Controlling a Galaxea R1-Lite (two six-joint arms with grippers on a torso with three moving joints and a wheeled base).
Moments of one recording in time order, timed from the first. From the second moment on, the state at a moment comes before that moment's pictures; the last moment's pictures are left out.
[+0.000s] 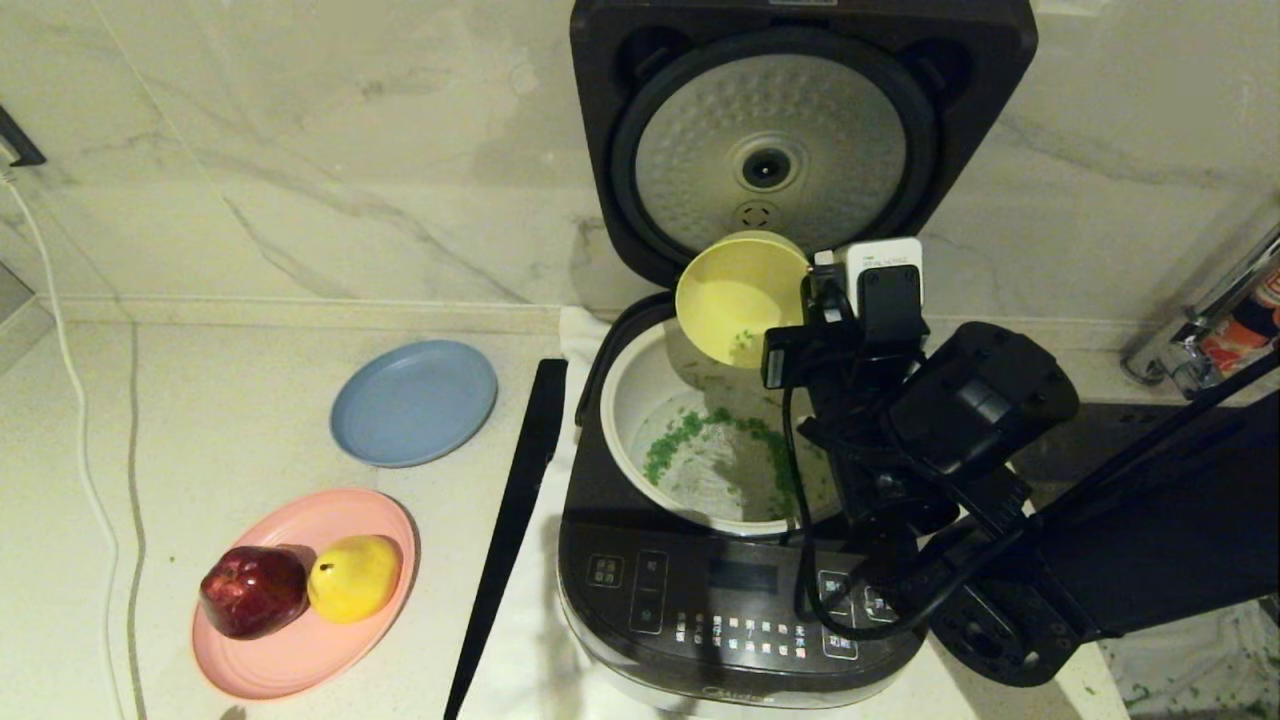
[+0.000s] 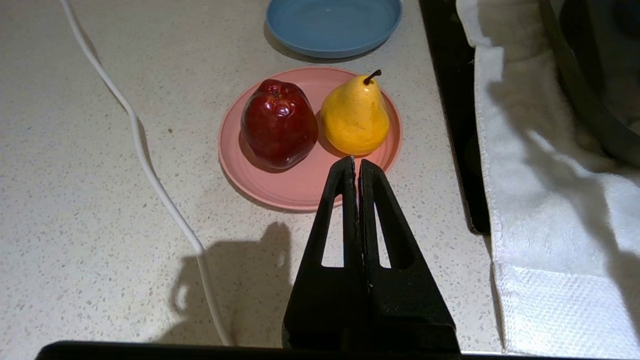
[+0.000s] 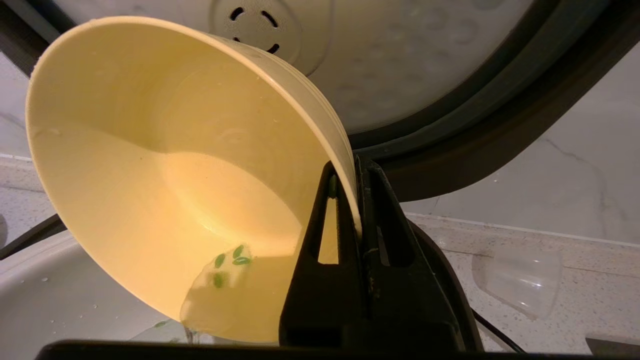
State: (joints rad) left arm 0.00 0.00 0.00 0.00 -0.02 0.09; right arm 0.74 2.02 -0.96 -1.52 -0.64 -0.34
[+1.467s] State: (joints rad) left arm 0.00 0.00 0.00 0.00 -0.02 0.09; right arm 0.77 1.76 -1.11 -0.93 -0.75 -0.11
